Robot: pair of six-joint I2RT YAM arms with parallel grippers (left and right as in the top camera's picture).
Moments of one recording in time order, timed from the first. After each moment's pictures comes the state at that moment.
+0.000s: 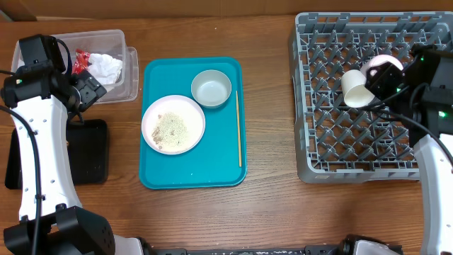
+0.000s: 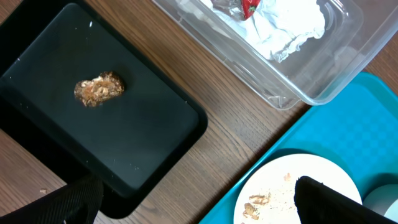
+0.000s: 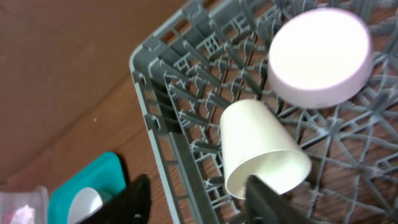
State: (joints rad) left arm 0.30 1.63 1.59 -1.13 -0.15 -0.50; right arm -0.20 1.36 1.24 -0.62 -0.22 0.52
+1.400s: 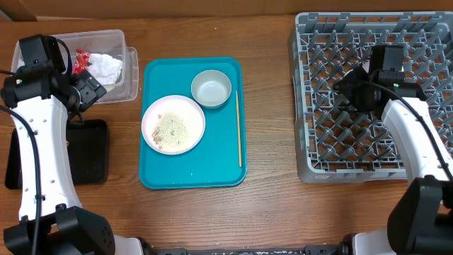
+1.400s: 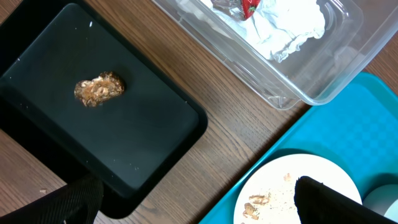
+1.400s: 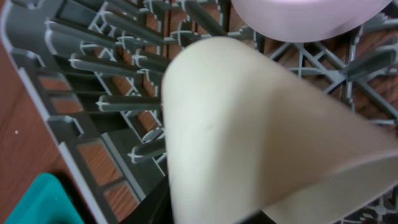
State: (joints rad) left arm 0.30 1.63 1.59 -1.13 -0.15 -0.50; right arm -0.09 1.65 1.24 -0.59 -0.06 0.75
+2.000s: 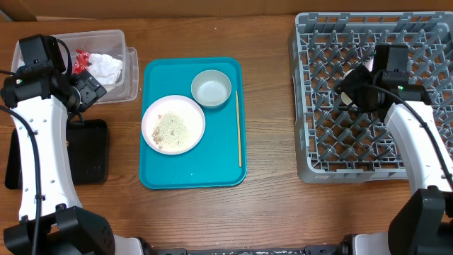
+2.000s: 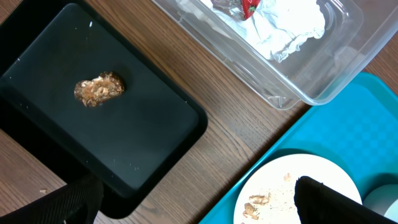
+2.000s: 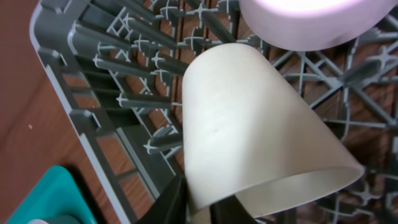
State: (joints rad) left arm 0.30 1.63 1.59 -1.13 -0.15 -0.50; right arm -0.09 1.61 1.24 -0.60 -0.07 0.73
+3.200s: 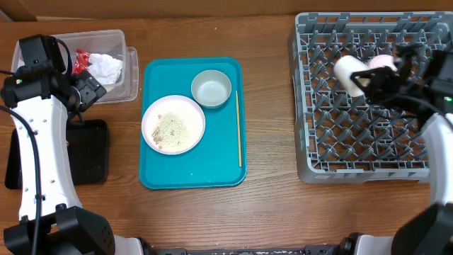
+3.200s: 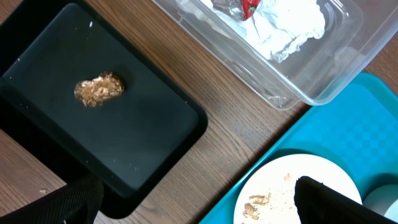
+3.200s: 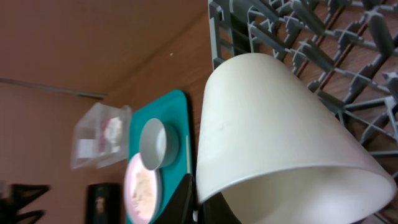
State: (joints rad) left arm 0.30 1.63 1.59 -1.13 -0.15 -0.50; right arm -0.35 1.54 1.24 -0.61 -0.84 0.30
